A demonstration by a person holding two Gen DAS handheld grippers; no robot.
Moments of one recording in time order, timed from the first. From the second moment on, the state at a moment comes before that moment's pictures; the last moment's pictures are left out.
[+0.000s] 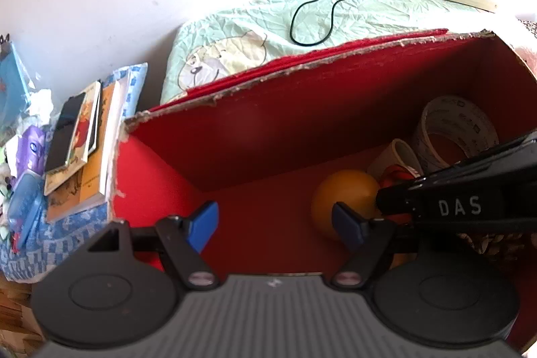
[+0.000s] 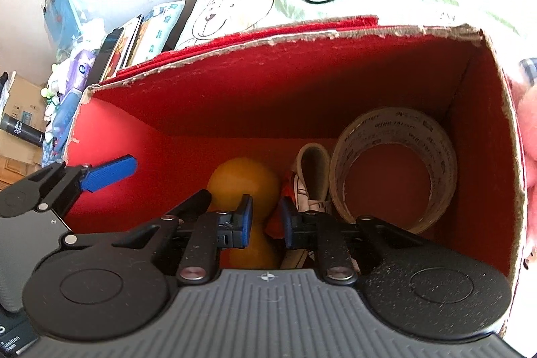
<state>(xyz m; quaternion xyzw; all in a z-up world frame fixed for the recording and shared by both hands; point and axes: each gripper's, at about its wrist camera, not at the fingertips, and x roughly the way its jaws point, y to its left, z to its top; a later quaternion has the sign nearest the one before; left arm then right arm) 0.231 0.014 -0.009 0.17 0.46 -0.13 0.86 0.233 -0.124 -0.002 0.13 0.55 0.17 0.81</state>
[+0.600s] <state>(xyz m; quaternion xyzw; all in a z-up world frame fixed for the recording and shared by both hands) 0.232 0.015 -0.010 0.18 0.46 -0.13 0.86 0.229 -0.131 -0.002 0.14 0.54 0.15 0.82</state>
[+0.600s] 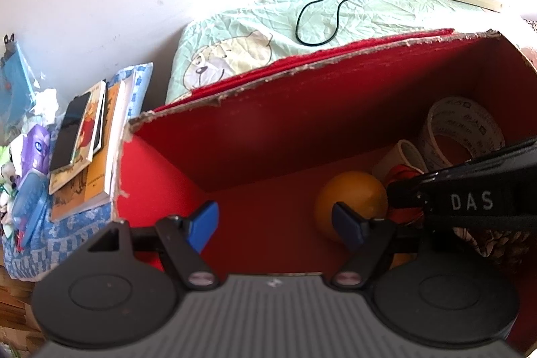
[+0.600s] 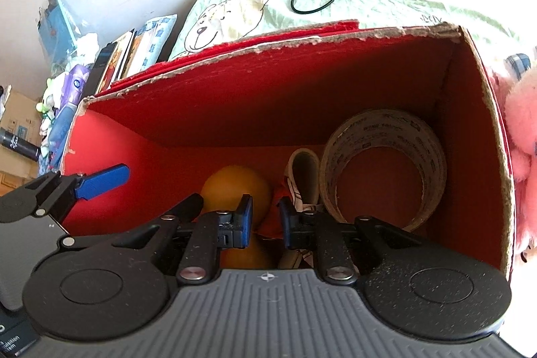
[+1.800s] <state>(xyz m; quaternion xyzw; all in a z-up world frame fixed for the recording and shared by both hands) 0.192 0.022 0.032 0.15 0.44 -0.11 0.88 0.169 -0.155 0.050 0.12 0.44 0.12 0.88</state>
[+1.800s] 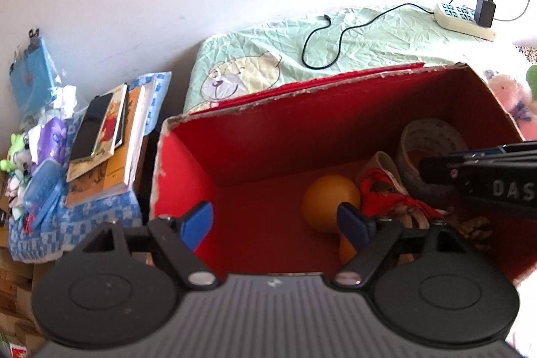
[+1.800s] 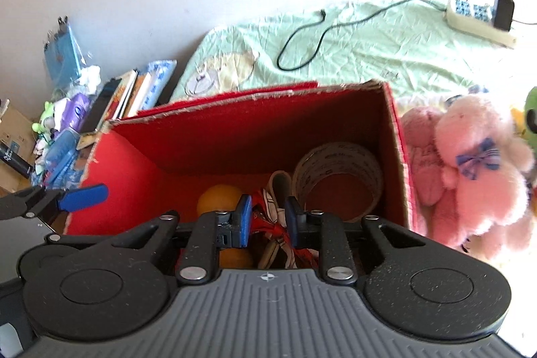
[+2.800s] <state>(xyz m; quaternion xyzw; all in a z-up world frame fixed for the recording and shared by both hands) 0.106 0.044 0.064 0.14 0.42 -0.12 0.89 0.073 -0.164 0.070 0.15 0.38 0.13 0.90</state>
